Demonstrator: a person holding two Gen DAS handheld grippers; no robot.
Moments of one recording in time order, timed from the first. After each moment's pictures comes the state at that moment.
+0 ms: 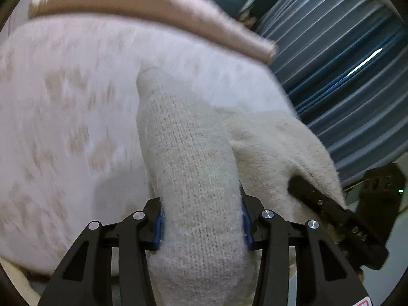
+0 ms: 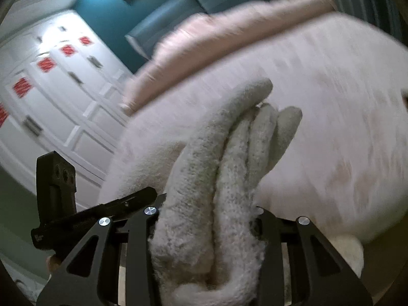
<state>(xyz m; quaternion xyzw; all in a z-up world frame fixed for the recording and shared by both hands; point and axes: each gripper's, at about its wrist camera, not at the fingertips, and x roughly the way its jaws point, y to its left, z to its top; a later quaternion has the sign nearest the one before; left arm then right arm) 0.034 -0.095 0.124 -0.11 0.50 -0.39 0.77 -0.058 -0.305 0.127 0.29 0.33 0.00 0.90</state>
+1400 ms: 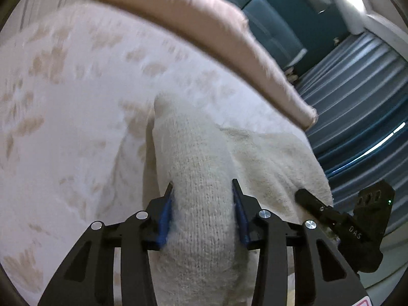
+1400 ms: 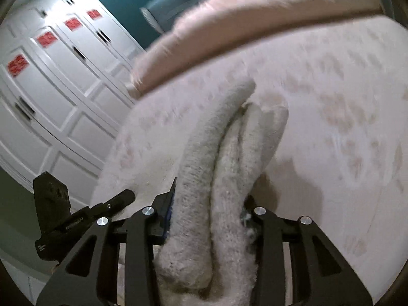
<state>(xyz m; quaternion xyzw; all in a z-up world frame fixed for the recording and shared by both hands) 0.202 0.037 0.028 -0.21 0.47 -0.28 0.81 0.154 -0.244 0.042 0.27 0.37 0.04 0.89</state>
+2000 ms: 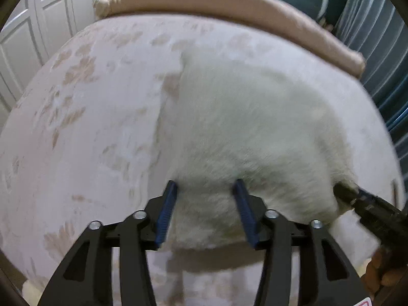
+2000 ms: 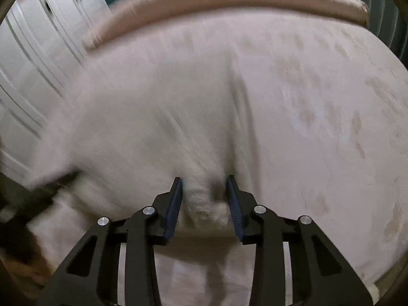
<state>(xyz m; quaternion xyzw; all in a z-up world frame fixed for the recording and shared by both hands) 0.154 -0.001 -0.010 0.01 0.53 -0.16 0.83 0.118 -0.228 -0.040 0.15 0.51 -0.07 0.85</state>
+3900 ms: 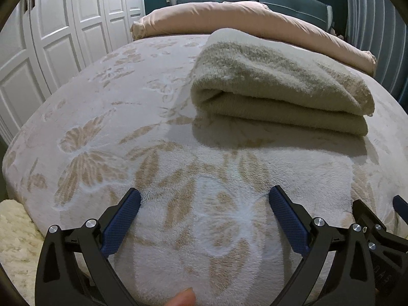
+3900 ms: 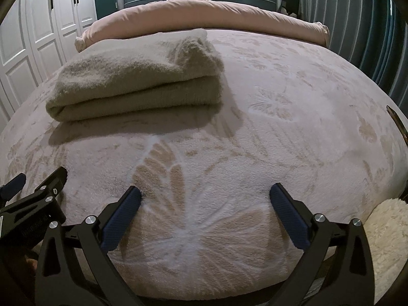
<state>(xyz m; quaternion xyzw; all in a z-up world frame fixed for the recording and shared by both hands) -0.004 0.017 -0.063 0.04 0.41 -0.08 0.91 -0.031 -0.165 -0.082 0.07 0.40 -0.17 0.90</state>
